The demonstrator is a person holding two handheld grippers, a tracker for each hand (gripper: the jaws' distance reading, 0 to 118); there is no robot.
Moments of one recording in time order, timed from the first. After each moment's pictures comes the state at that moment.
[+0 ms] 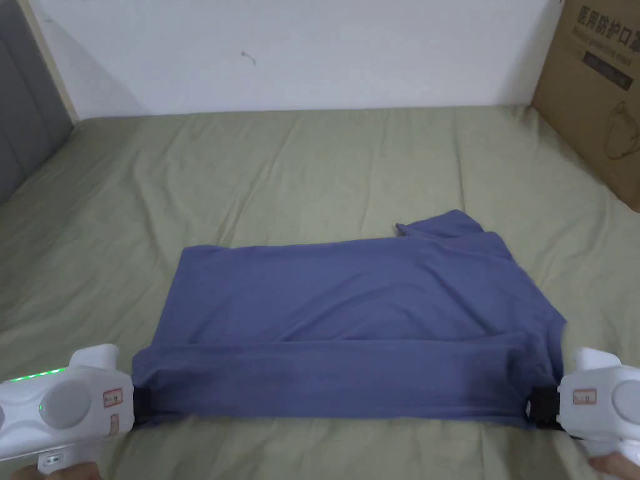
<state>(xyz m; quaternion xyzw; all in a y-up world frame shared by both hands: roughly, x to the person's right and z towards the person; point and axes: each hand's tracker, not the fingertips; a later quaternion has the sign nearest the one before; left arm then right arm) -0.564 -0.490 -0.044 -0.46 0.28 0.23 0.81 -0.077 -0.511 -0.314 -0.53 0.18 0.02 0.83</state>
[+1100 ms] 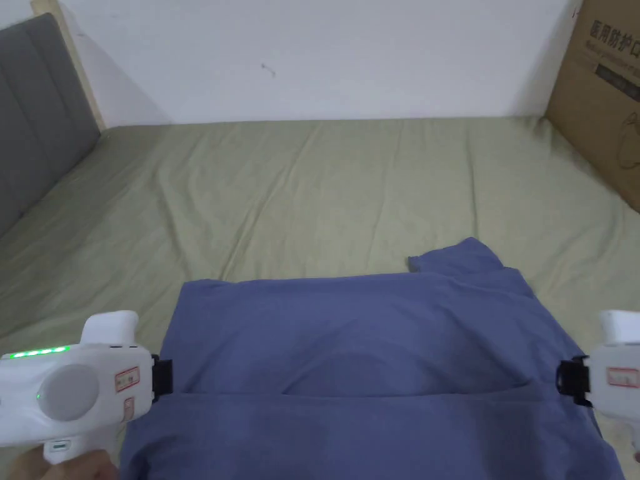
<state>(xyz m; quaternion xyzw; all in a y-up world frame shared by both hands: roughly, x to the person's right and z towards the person) -0.515 -0.414 -0.027 -0.40 0.25 0.19 0.86 -0.085 -0.417 -0.274 -0.46 0.22 0.07 0.86</state>
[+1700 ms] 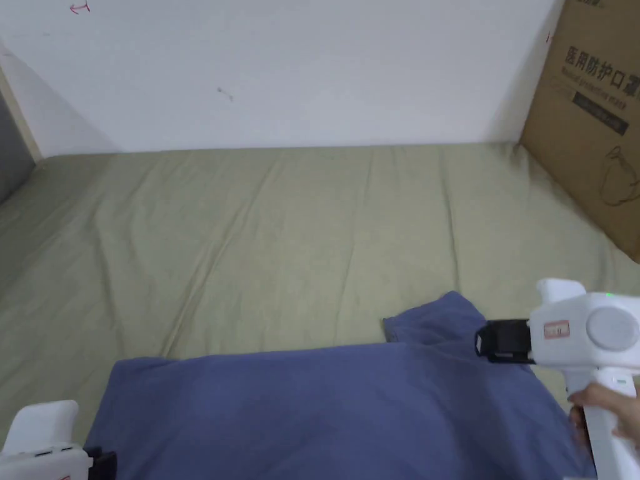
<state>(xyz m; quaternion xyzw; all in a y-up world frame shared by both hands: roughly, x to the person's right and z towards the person) -0.555 -0.439 -0.102 -0.44 0.24 0.19 0.84 -0.160 -0.432 -0.483 -0.47 0.24 0.05 0.85</state>
